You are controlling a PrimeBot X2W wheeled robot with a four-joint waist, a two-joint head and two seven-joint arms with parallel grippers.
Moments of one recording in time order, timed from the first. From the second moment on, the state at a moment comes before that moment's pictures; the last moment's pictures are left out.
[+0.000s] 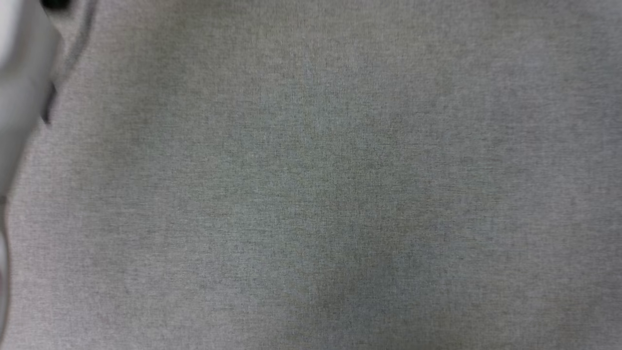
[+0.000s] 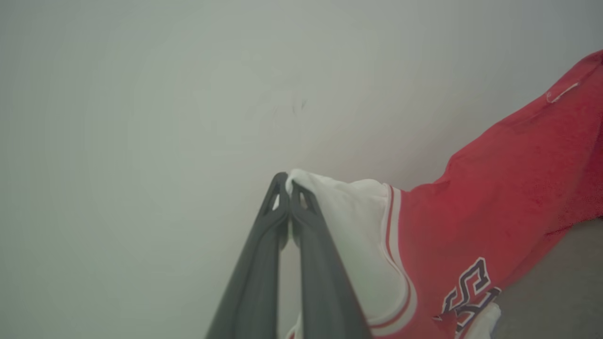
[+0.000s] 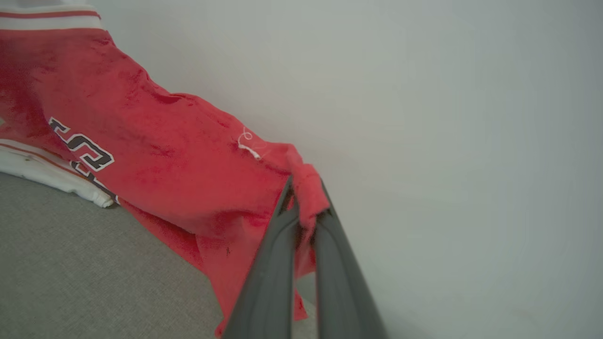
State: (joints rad) left arm -1.50 0.49 -0.76 0.65 -0.48 -0.02 -0.26; right arm -1.54 -0.52 0.85 0.78 0.53 0.13 -0.07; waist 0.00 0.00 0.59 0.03
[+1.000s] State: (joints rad) left arm -0.13 0.76 -0.83 0.04 -0.66 0.22 -0.14; right arm -0.50 -0.74 0.95 0.45 0.70 0.13 -0.06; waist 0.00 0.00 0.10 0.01
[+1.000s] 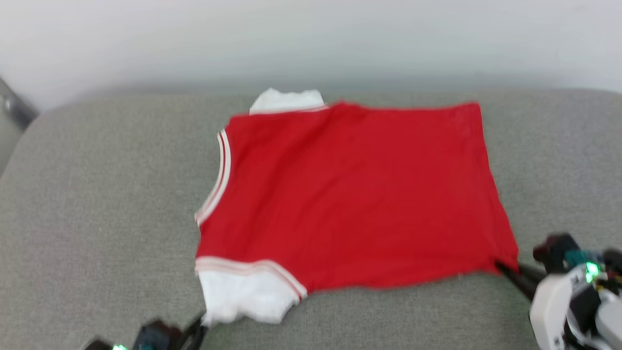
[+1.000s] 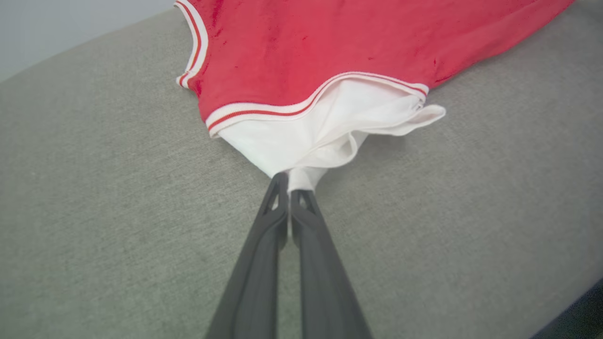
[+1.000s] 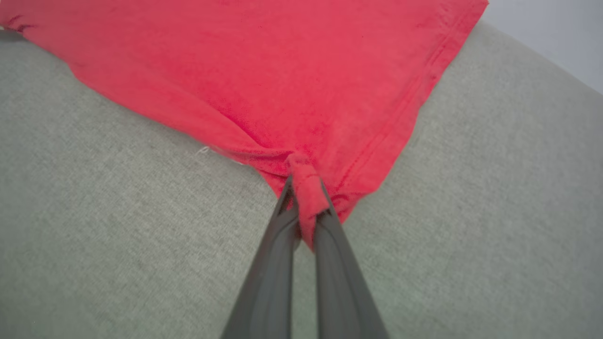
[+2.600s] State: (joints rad) left arm -0.58 0.72 -0.83 0.24 -0.58 -0.01 0.00; right arm -0.35 -0.72 0.51 0.15 0.58 0.13 0.24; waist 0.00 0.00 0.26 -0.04
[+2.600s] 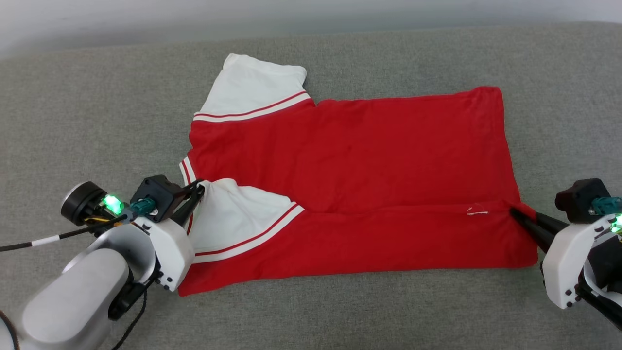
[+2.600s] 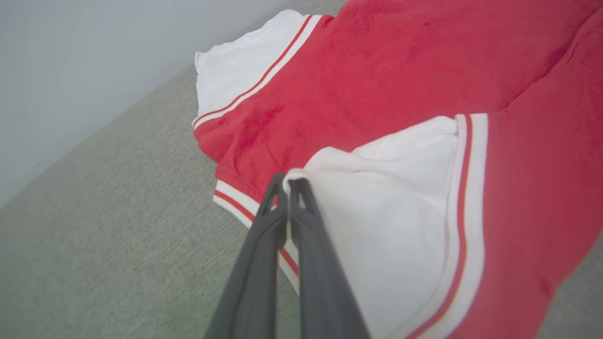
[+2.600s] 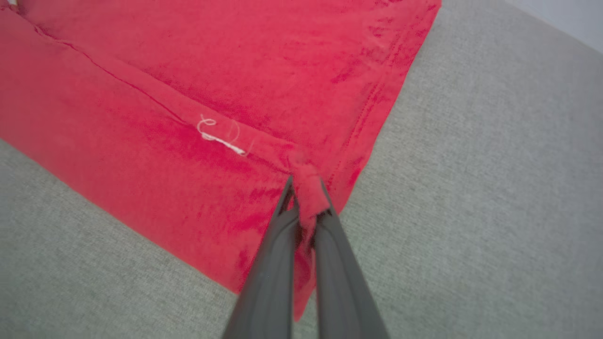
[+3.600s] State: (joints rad) left arm -0.74 0.67 -0.88 0.46 -0.64 -0.11 0.06; right arm -0.44 -0.73 0.64 0.27 0.61 0.13 0.16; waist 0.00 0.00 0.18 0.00
